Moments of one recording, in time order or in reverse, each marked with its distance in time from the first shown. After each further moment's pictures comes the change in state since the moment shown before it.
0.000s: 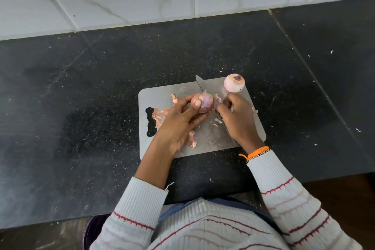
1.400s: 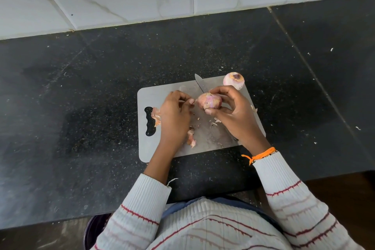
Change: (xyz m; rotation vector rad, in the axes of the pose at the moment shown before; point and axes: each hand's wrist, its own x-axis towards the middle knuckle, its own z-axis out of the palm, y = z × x) left_hand 0.017 -0.009 -0.006 0.882 0.409 0.439; right_hand -0.004 -0.007 -0.009 0.403 -0.194 -0.056
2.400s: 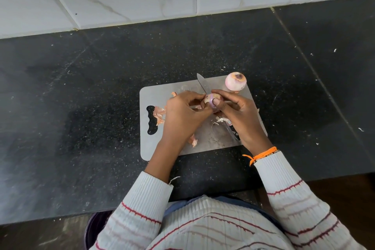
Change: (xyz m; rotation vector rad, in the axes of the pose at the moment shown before) left_hand -0.011 0.020 -0.005 0.038 -0.047 0.228; right_hand -0.002 0.001 -0.001 0.162 0.052 0.102
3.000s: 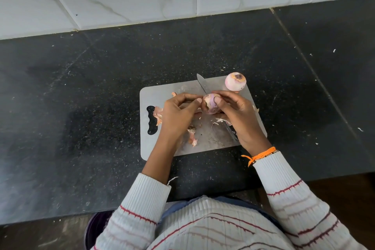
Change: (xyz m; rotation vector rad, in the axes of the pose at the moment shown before) left_hand 0.002 -0.004 -0.003 -0.505 -0.055 -0.455; right_hand 0.001 0.004 0.002 0.022 0.024 0.046
